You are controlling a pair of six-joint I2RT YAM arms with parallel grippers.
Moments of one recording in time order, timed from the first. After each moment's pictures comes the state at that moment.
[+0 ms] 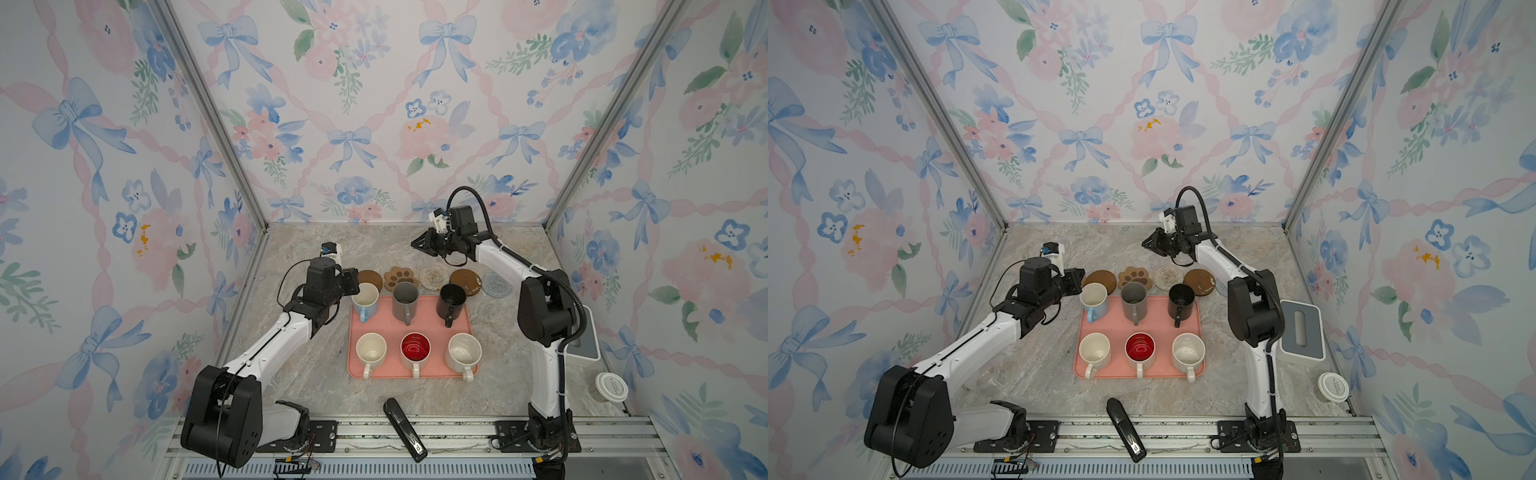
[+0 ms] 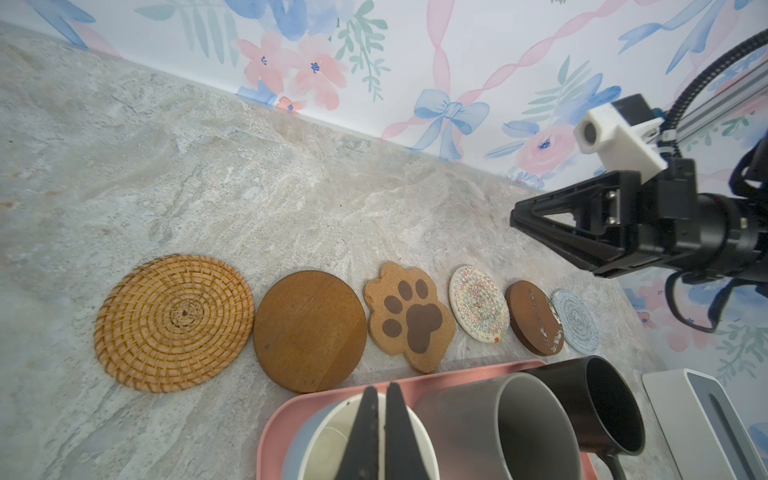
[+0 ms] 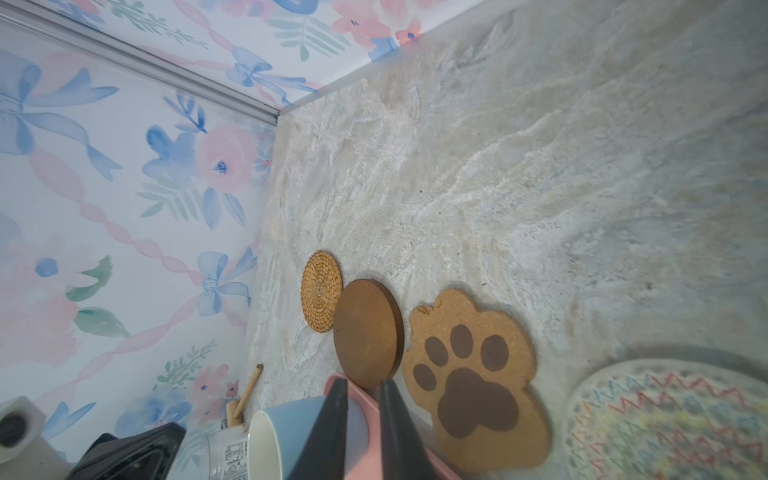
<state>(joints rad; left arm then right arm) -0.29 1.29 0.79 0.03 0.10 -0.44 0.35 2.14 1.78 -0.28 -0.62 0.68</state>
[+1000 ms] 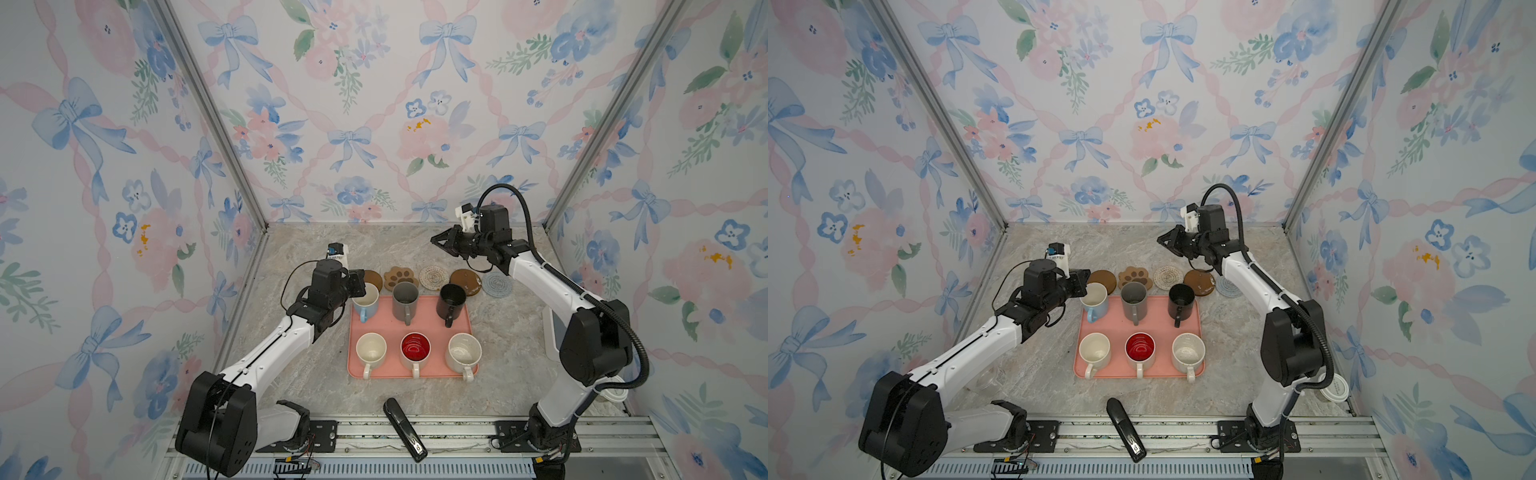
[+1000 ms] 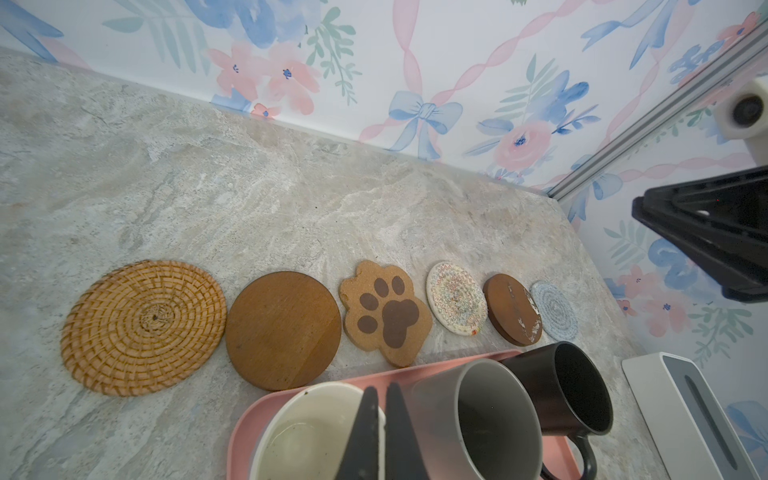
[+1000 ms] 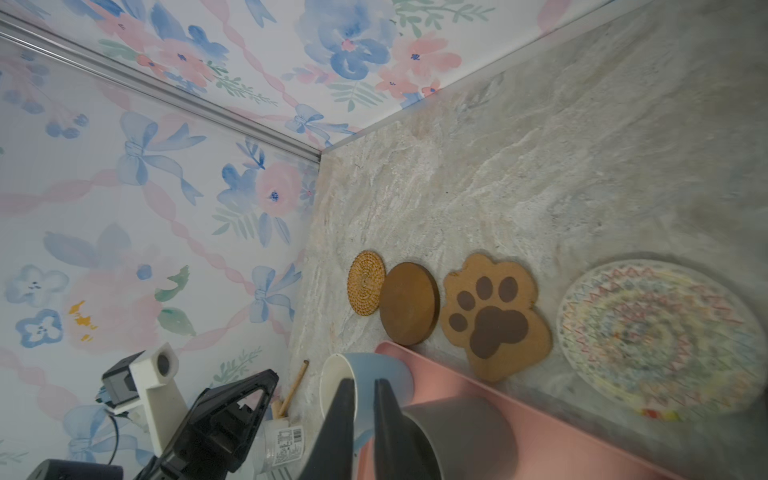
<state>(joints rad) -0.36 1.25 0.79 0.02 0.06 -0.45 0.33 1.74 1.48 -0.32 -0.53 0.69</state>
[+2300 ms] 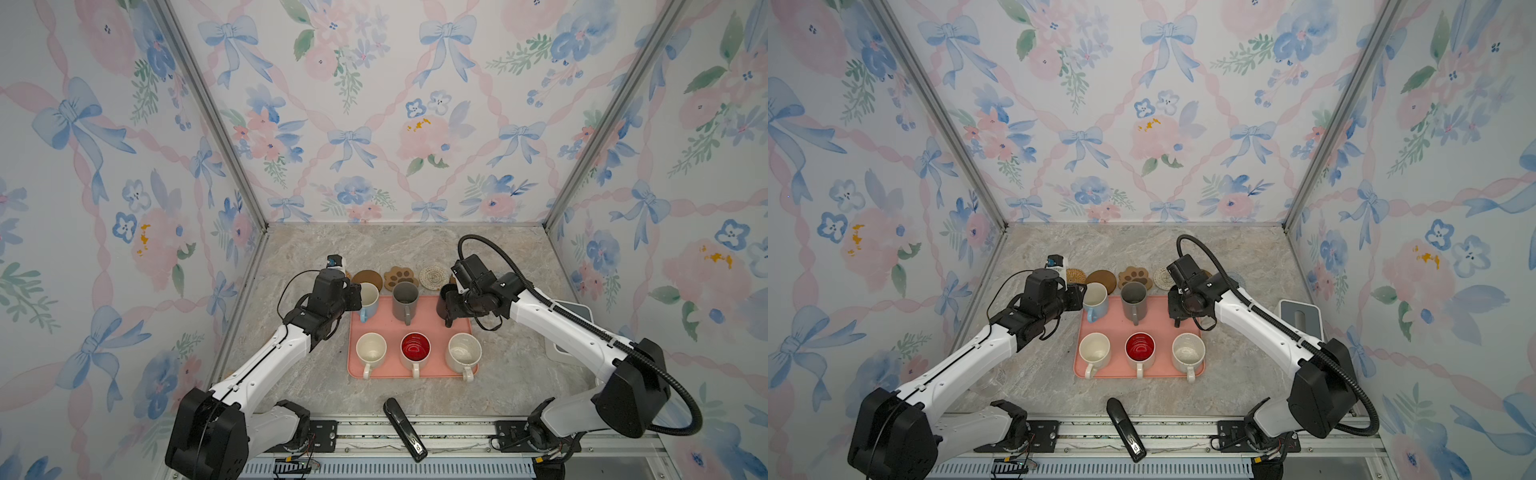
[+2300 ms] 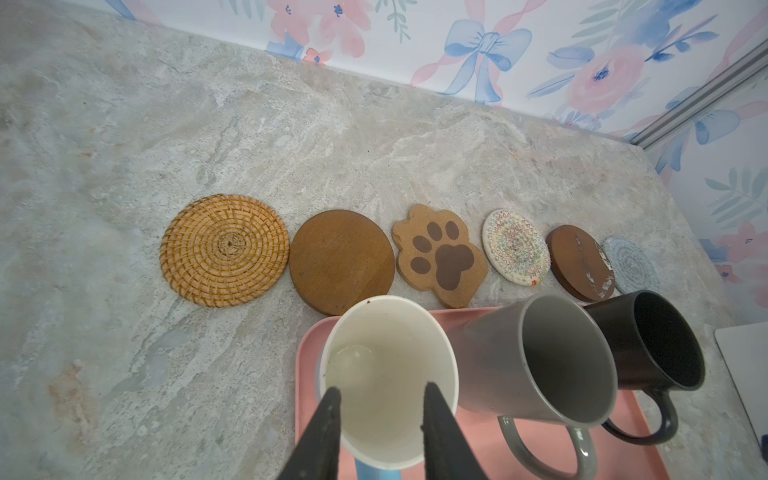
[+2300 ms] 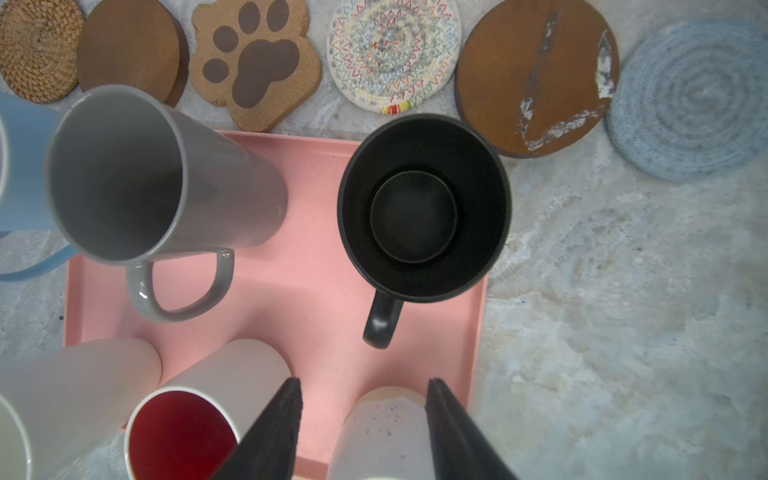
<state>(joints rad) -0.40 1.15 0.76 -0.20 -0.08 -0.41 0.64 1.46 1.21 -0.85 0.09 0.50</state>
